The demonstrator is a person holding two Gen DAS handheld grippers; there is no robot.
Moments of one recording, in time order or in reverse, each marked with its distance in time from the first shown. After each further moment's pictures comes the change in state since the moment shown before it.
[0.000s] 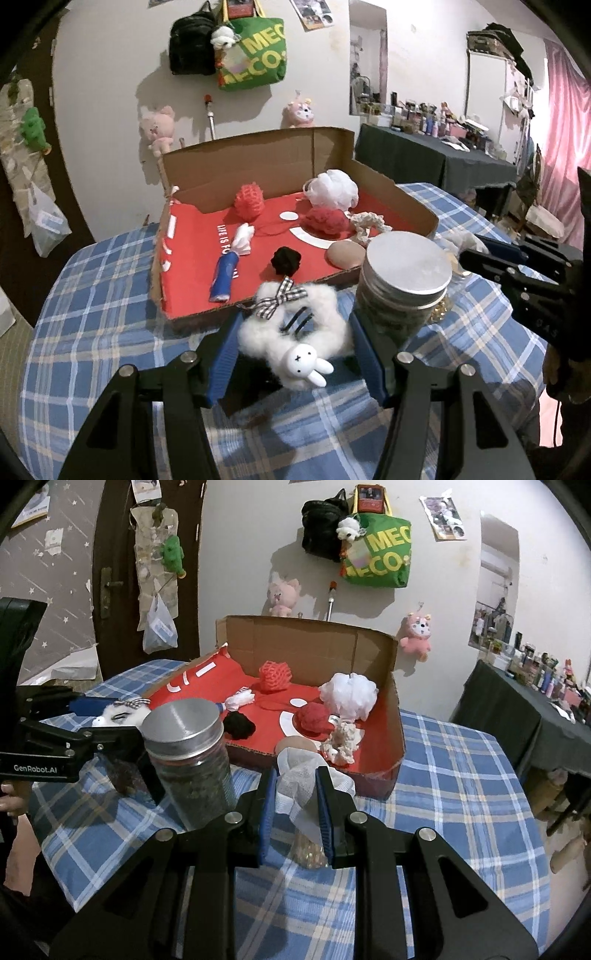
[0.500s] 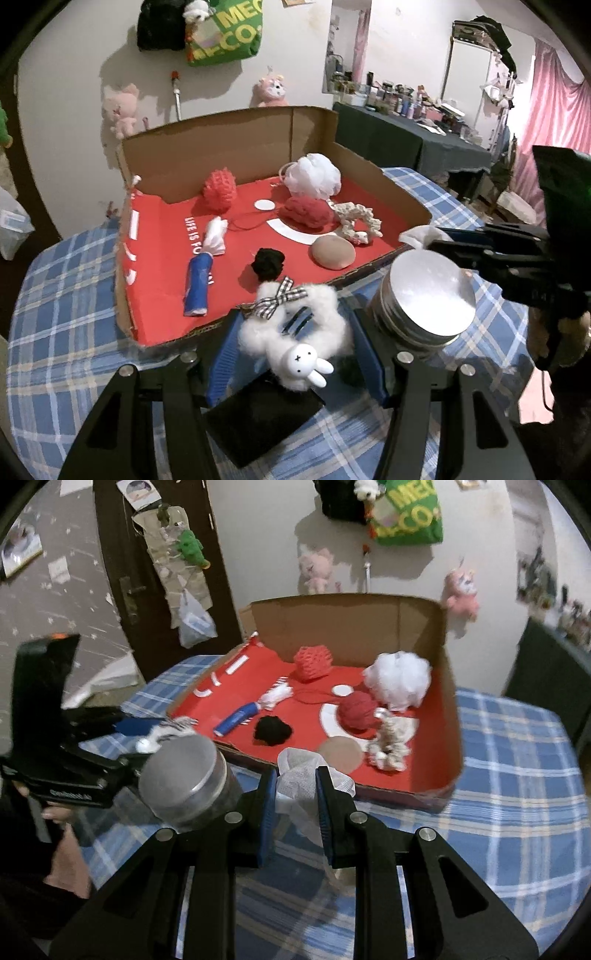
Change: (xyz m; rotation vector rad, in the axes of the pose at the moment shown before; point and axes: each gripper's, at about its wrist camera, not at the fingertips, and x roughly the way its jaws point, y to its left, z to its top) left arm 0.035 0.024 0.027 0.016 0.107 -0.169; right arm 0.047 -0.024 0.033 0.100 0.129 0.254
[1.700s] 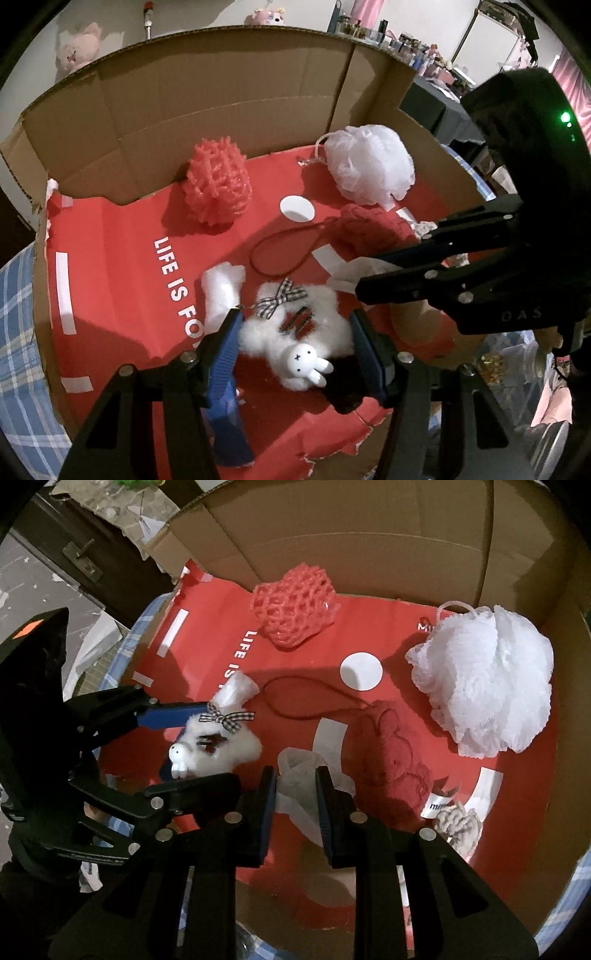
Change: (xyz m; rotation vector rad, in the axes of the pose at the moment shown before) left arm 0.143 0.076 0.091 -0.021 0.272 -0.101; right arm 0.199 -0.057 0.102 0.139 0.539 0.160
